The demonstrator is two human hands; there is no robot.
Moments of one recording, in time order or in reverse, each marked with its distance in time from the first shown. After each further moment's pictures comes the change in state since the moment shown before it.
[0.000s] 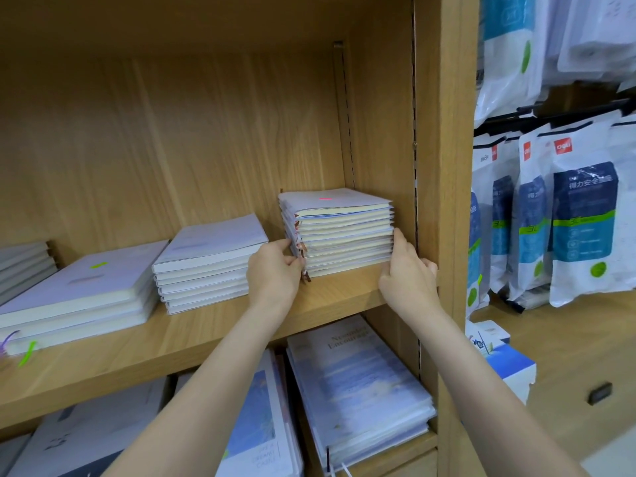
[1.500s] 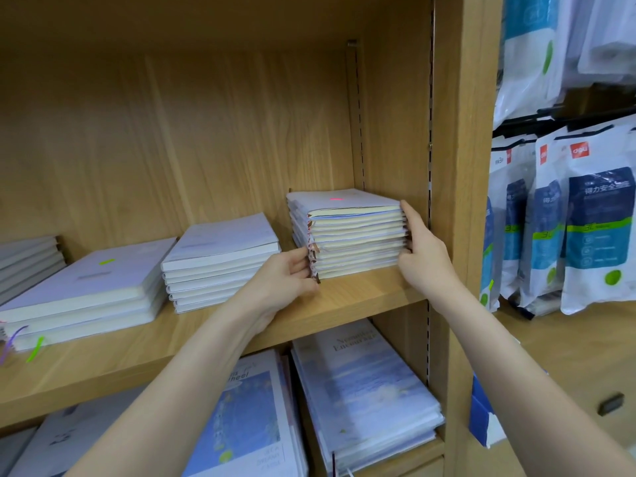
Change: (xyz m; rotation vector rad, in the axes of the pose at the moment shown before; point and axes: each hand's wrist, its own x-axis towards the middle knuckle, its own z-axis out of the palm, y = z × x) left_hand -0.003 -0.010 -0.022 -0.477 -0.554 -0.045; right_hand 0.022 -0.005 -0.022 0.401 -0.057 -0.060
